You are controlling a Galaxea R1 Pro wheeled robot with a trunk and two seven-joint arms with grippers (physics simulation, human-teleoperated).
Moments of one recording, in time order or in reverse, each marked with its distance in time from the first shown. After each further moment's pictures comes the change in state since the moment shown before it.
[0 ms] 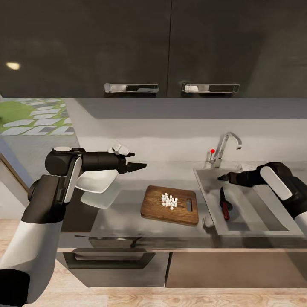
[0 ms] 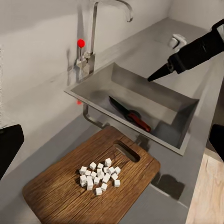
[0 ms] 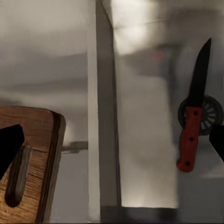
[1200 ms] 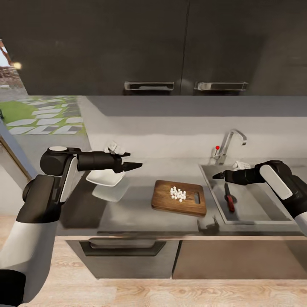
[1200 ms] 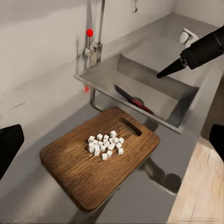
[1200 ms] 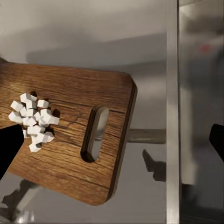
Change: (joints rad) left arm 0.000 0.030 0.012 -0.001 0.000 0.004 0.001; right arm 0.000 -0.001 0.003 -0.039 0.000 0.028 0.122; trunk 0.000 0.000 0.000
